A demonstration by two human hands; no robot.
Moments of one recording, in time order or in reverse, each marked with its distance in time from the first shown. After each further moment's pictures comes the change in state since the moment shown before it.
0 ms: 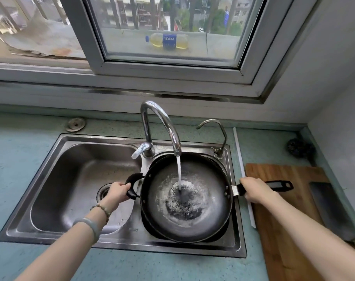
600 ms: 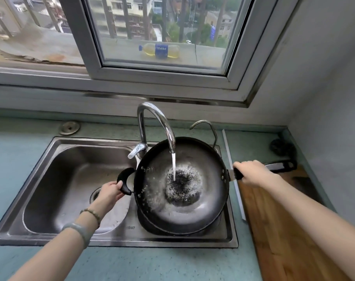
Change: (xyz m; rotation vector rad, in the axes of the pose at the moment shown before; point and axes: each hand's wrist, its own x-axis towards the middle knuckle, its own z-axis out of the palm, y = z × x) left_hand -0.032 0.006 -0.011 -0.440 -0.054 0.028; right_hand -0.045 -0.001 -0.061 -0.236 0.183 -0.026
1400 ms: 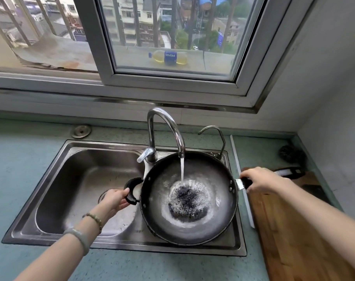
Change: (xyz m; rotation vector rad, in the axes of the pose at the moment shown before) left_hand -0.013 0.007 -0.017 0.034 -0.012 -0.118; right_hand 0.003 0.004 -0.009 0.261 -0.120 -0.017
